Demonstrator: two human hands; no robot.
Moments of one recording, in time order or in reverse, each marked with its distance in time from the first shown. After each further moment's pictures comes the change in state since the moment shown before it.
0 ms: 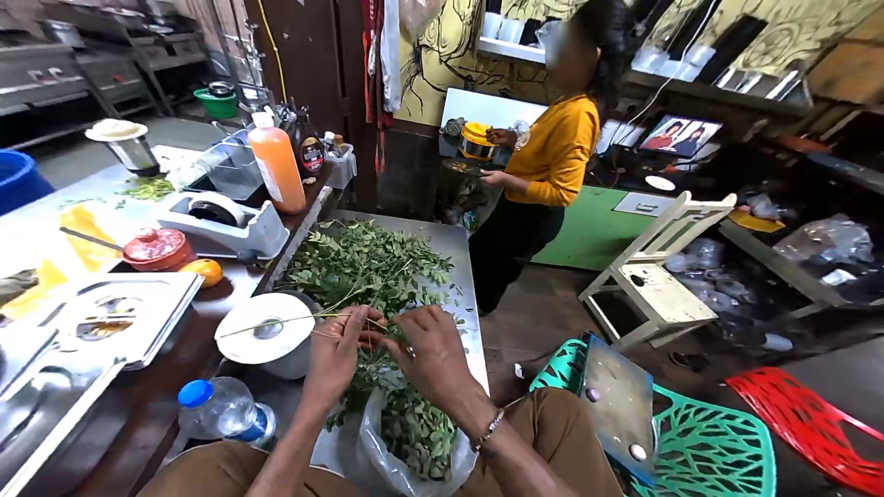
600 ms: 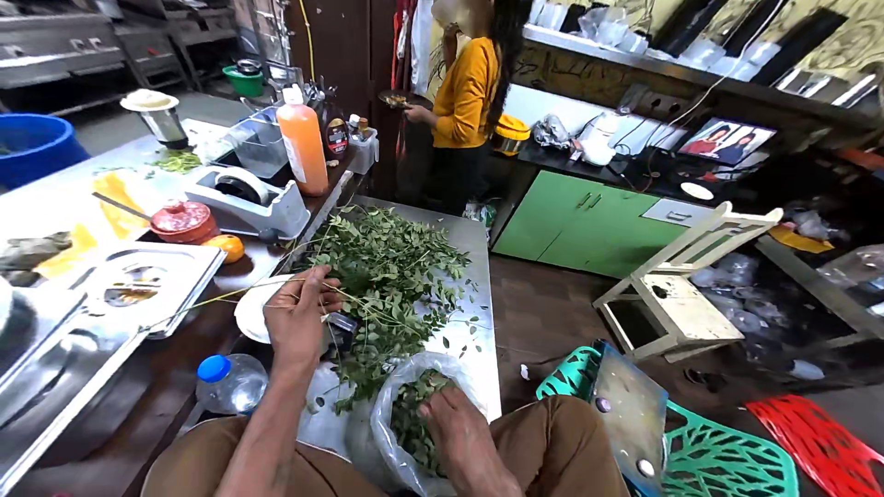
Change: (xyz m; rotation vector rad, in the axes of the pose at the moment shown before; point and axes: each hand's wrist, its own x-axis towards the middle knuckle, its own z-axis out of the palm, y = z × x) left_hand 0.024 0.007 -0.047 -0.115 0.463 -0.047; right_hand -0.128 0.004 0.027 0.075 -0.339 0.193
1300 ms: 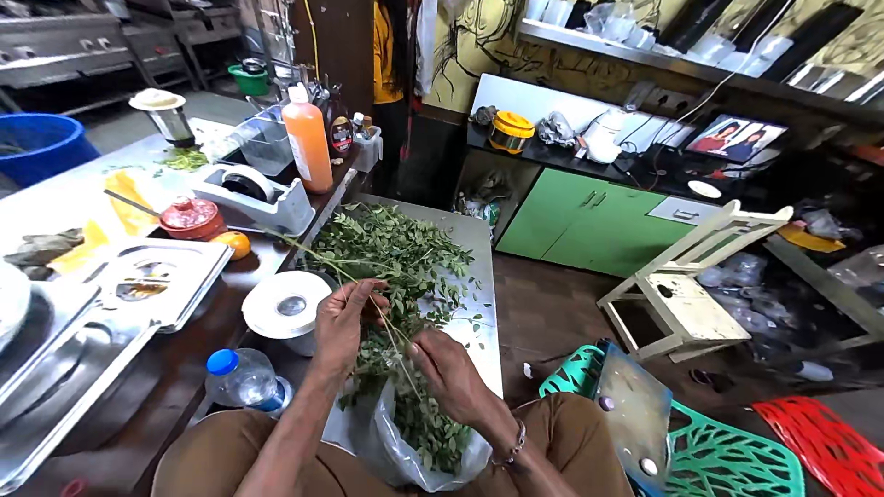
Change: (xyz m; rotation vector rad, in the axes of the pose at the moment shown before) left_hand -0.029 -0.002 0.024 -0.181 -0.279 -0.054; right_hand 0.085 -0.009 -0.036 0.404 0.014 -0.287
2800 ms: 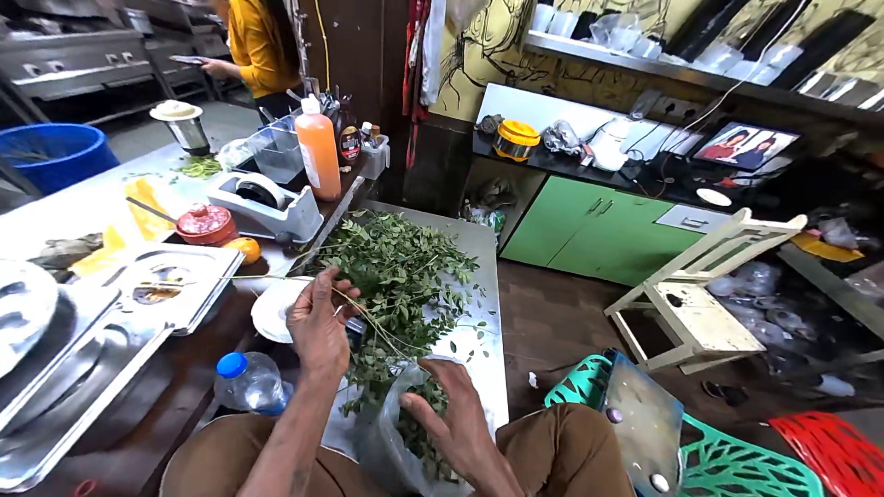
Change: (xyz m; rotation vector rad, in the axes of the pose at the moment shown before) left_hand 0.010 0.009 -0.008 -0.214 0.359 0.087; right_hand -0.045 -0.019 0.026 -0.012 0.174 0.308
